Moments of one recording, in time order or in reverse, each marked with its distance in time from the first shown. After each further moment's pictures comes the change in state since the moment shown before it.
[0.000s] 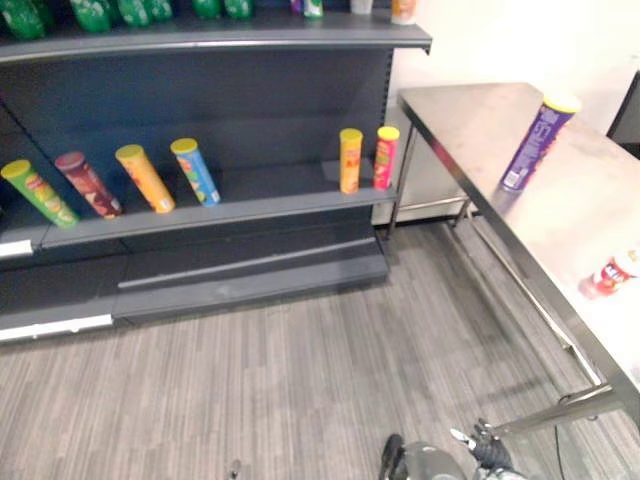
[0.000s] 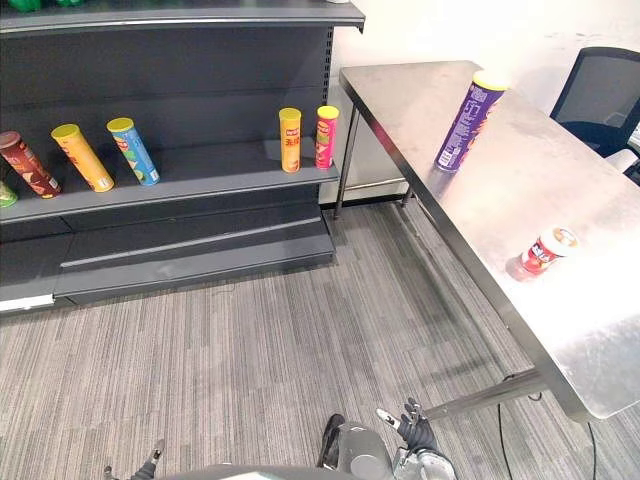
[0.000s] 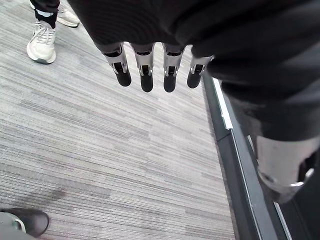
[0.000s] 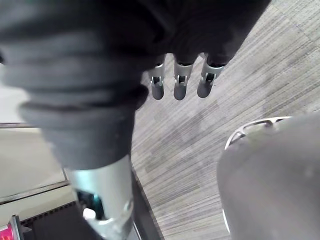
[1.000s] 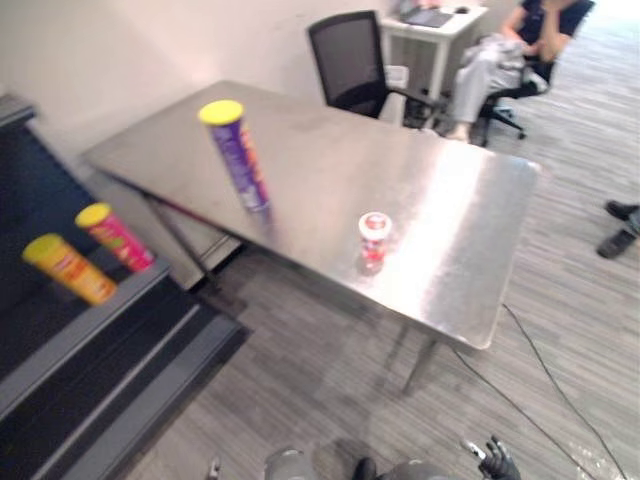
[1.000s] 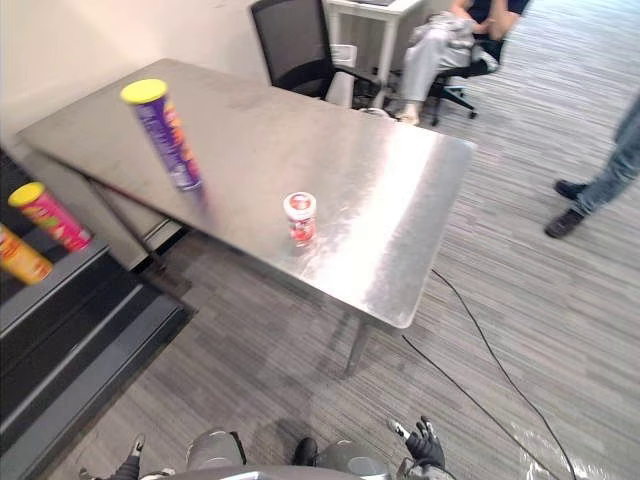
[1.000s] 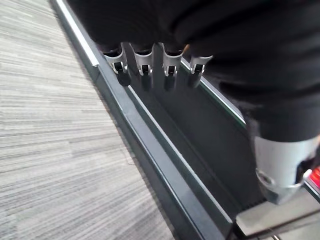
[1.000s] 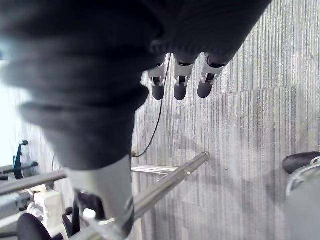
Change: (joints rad) left arm -0.036 -0.018 0.115 -0.027 -0.043 -0.025 0.173; right arm 0.001 0.039 -0.148 0.021 -0.031 -0.008 -0.037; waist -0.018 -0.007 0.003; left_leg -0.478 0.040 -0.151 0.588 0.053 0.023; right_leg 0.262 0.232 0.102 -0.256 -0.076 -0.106
